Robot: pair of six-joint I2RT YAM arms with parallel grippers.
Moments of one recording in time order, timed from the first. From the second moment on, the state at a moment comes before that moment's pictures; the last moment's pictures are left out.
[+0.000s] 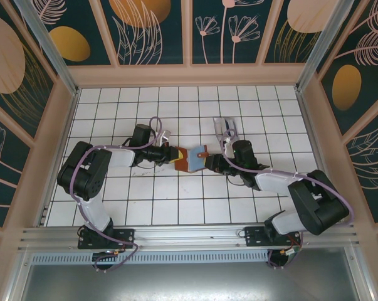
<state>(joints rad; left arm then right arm) -0.39 1.81 0.80 0.25 0.95 -0.79 0.52 1.40 0.46 0.36 -0.52 0.76</state>
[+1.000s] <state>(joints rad) -0.39 1.81 0.80 0.25 0.95 -0.79 0.53 1.38 0.42 0.38 -0.51 0.76</state>
